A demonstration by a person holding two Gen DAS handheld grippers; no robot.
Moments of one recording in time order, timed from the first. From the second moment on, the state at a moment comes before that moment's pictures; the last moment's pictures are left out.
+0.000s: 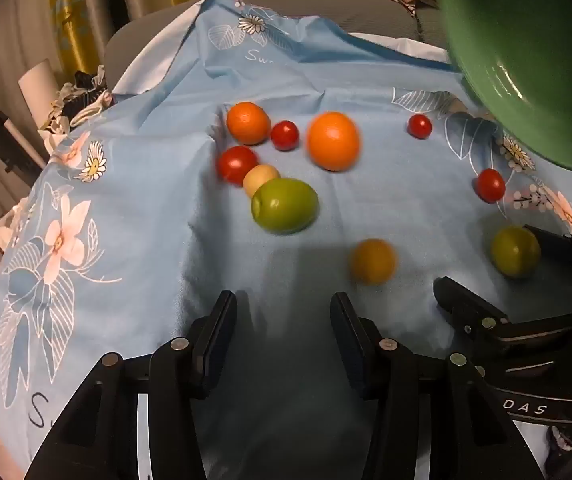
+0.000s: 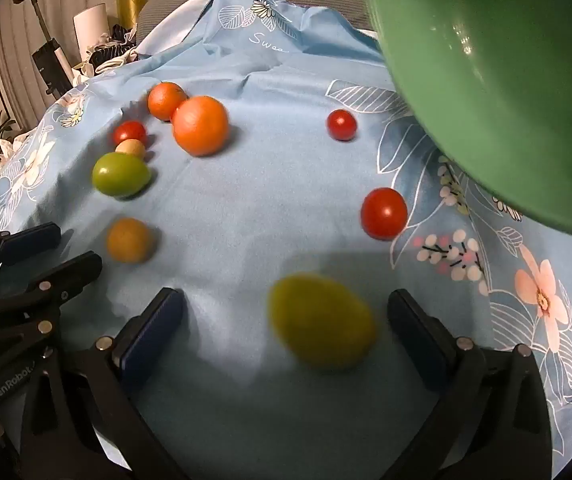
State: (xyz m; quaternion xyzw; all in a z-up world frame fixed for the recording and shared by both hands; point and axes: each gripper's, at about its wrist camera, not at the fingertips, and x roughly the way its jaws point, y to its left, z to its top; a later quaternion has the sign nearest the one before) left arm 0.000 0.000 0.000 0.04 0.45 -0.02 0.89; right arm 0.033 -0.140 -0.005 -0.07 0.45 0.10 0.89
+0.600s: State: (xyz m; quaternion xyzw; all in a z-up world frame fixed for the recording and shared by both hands) left arm 0.000 0.000 0.000 0.04 0.45 -0.02 0.89; right arm 0.033 -0.140 -0.005 -0.07 0.45 0.10 0.89
